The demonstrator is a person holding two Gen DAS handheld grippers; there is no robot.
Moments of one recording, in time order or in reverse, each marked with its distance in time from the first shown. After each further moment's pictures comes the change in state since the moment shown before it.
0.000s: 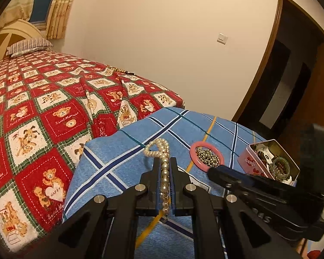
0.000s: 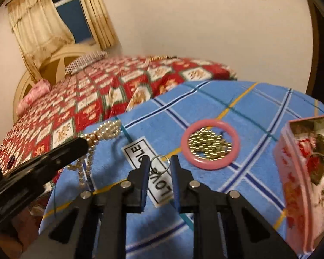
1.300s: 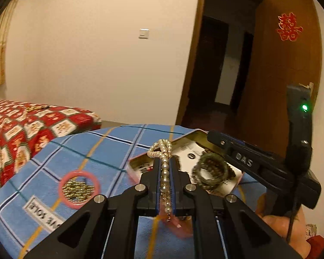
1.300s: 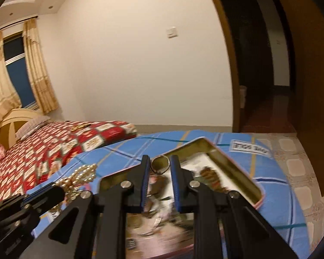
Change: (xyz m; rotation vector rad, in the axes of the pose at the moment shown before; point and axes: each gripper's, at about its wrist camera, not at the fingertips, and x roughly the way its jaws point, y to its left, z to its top) left arm 0.036 -0.206 -0.008 0.326 -0.024 -0.262; right arm -0.133 -0.164 0.003 0.248 -0.337 -0.373
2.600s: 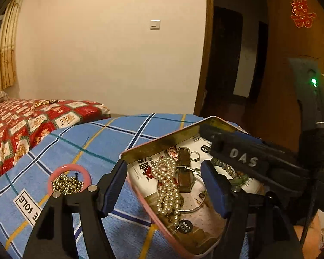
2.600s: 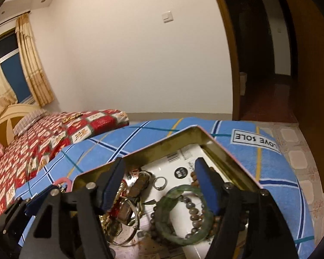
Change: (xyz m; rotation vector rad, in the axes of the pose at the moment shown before) left arm 0.042 -0.015 -0.012 -0.008 0.038 0.156; right arm 0.032 -0.026 0.000 0.023 0.089 0.012
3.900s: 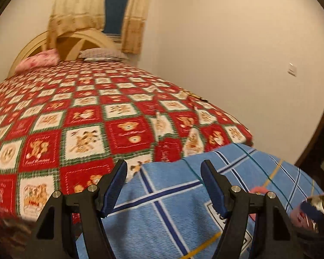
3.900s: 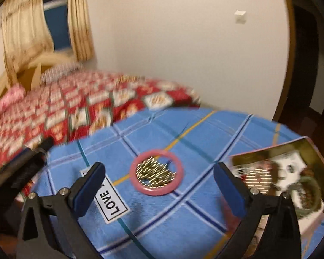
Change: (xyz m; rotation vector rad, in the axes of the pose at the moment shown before) left arm -0.091 0.222 -0.041 -0.524 -0.113 0.659; right arm 0.036 0.206 -0.051 -0.349 0.161 0.126
